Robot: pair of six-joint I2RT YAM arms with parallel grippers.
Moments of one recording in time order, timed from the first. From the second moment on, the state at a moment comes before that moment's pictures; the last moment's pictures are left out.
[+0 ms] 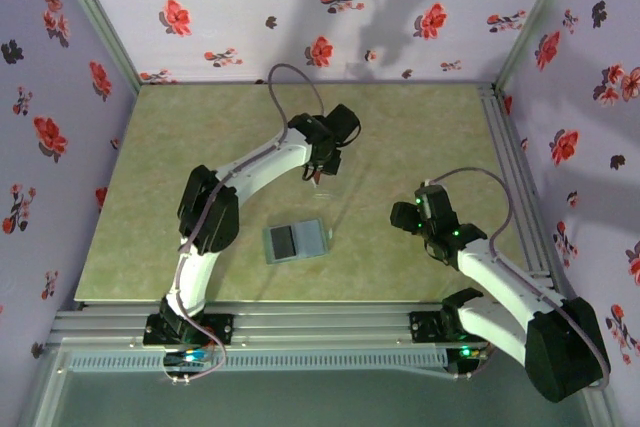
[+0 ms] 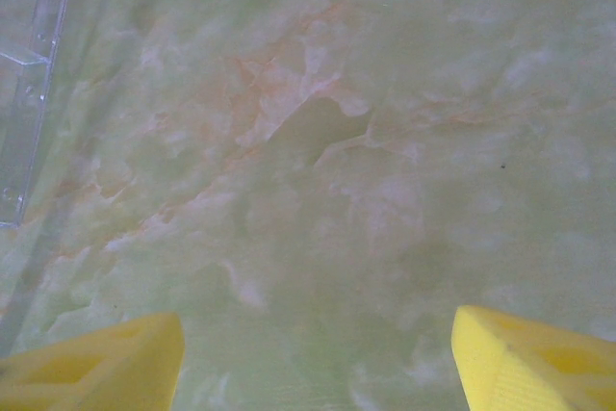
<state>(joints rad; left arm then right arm) -0.82 2.12 1.94 -1.05 -0.34 -0.43 0.40 0.97 0.44 -0.31 0.12 0.56</state>
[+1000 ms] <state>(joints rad) -0.81 2.20 2.00 -1.08 -0.53 -0.39 0.40 0.93 0.41 -0.29 0.12 0.56</state>
